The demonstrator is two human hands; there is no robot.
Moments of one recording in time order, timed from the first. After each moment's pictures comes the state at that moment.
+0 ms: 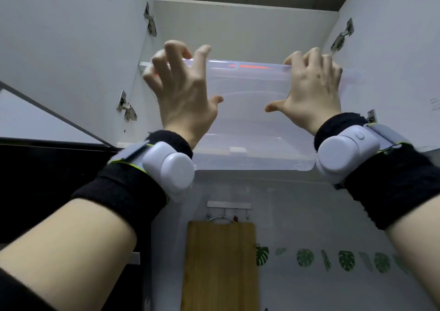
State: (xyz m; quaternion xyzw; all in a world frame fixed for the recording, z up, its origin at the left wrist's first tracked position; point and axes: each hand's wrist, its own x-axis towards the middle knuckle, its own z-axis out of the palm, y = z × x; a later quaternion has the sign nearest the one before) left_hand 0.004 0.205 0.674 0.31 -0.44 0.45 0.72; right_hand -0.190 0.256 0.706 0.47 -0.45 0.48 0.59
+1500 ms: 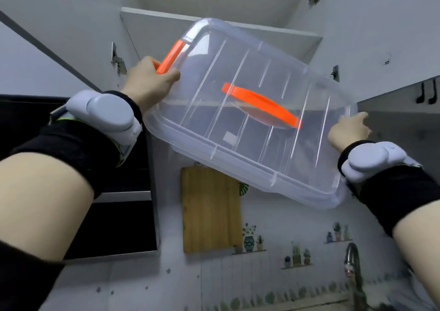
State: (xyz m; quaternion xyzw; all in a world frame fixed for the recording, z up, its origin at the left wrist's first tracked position) left_hand 0.105 0.196 0.639 0.32 -0.68 -0.01 0.66; right_hand -0.216 0.308 0.565 0.23 -0.69 0.67 0.13
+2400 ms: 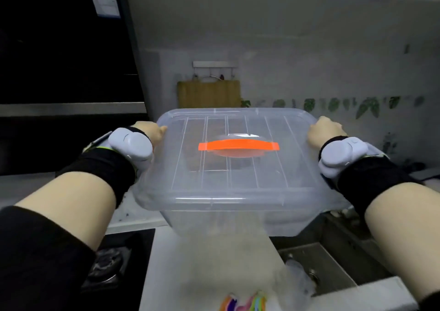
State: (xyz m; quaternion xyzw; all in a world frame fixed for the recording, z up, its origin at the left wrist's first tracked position) left_hand 0.092 0.114 0.400 0.62 -0.76 -0.06 0.19; right_hand -0.214 0.241 0.388 0.31 -0.88 0.35 0.06
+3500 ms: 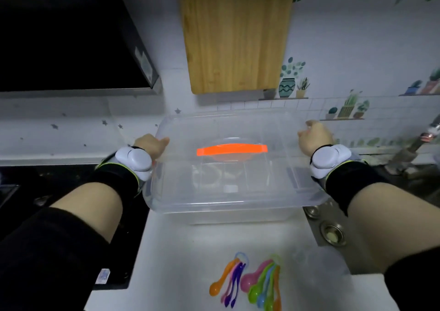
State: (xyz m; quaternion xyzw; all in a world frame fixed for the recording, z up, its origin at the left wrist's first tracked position) left_hand 0.059 -0.078 0.149 0.72 -0.62 -0.28 0.15; right_hand -0.284 0.009 0.154 0.40 -0.86 0.31 -0.12
